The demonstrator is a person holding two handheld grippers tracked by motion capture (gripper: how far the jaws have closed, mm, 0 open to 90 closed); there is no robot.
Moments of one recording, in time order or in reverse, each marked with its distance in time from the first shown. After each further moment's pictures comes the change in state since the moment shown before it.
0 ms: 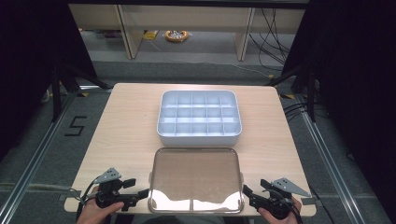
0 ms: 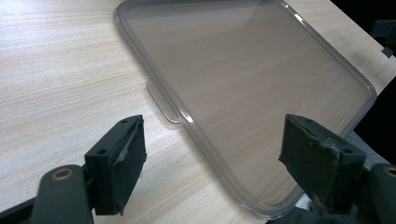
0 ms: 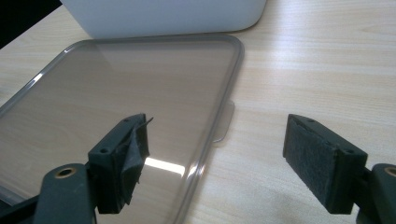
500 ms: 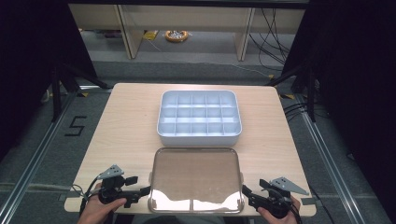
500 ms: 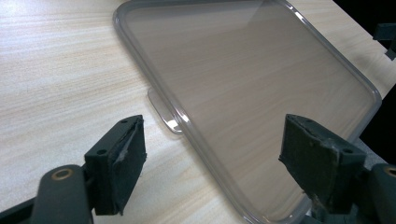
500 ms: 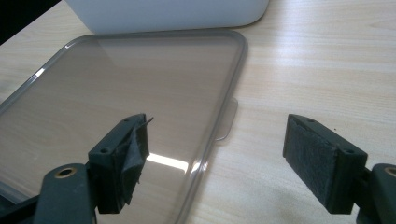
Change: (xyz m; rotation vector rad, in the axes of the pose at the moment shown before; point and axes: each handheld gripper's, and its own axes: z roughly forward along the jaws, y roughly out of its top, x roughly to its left) left arm 0.004 0.005 0.007 0.022 -0.006 -0.002; right arm 0.001 0.002 0.000 0.038 0.011 0.009
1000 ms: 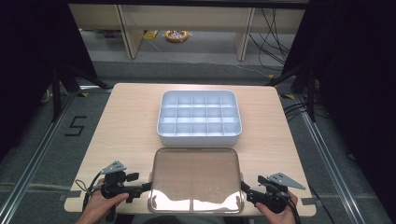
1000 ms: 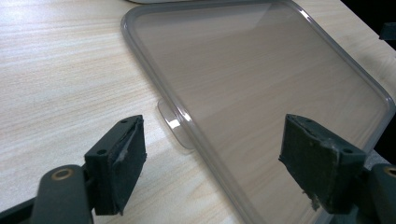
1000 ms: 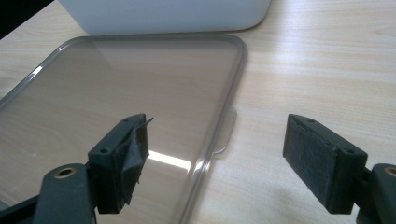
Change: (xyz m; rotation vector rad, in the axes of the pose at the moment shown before) left arm 0.007 0.008 0.009 0.003 0.013 -0.007; right arm 0.001 0.007 0.012 -0.002 -0.013 0.016
